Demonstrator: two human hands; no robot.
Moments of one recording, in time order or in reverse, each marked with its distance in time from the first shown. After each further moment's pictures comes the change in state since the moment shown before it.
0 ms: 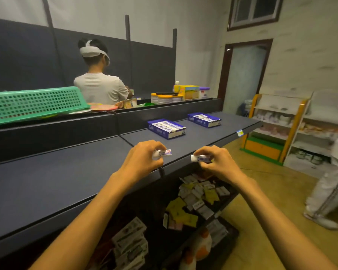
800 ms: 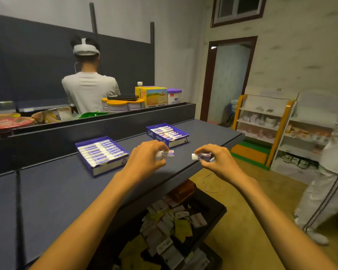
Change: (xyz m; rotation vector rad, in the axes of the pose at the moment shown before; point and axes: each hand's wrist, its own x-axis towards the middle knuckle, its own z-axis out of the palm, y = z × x) left_hand 0.265 0.030 0.214 0.026 -0.064 -0.002; right_hand 0.150 0.275 -0.084 -0.059 0.059 0.048
